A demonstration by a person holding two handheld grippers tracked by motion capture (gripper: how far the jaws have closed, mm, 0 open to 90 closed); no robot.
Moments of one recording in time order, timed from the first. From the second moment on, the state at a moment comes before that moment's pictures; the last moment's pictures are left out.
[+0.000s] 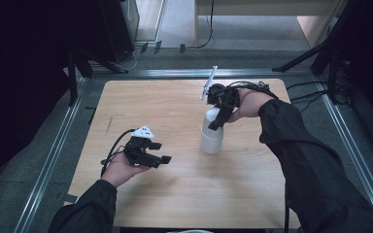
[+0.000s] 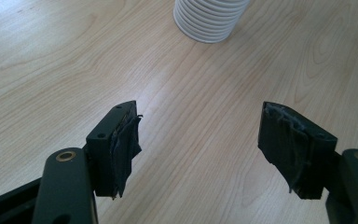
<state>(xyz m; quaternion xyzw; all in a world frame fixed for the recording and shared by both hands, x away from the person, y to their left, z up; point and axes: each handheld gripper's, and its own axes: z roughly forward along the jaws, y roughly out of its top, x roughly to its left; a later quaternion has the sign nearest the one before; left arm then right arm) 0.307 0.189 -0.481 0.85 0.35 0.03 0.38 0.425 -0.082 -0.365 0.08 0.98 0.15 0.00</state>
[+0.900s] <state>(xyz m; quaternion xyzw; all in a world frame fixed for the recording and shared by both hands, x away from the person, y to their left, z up) 0.307 0.189 -0.481 0.85 0.35 0.03 0.38 0.424 -0.082 -0.351 0.09 0.99 0.15 0.01</state>
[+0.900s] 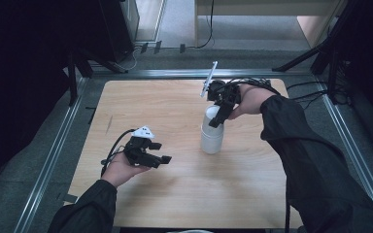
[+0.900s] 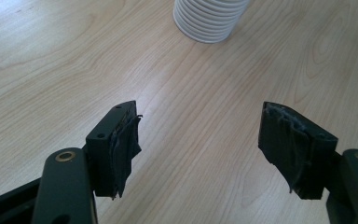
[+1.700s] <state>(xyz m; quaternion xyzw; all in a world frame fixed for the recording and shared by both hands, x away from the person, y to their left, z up) 0.308 0.190 -0.481 0.85 0.35 0.03 0.39 0.418 -0.088 -0.313 0.09 0.98 0.16 0.01</state>
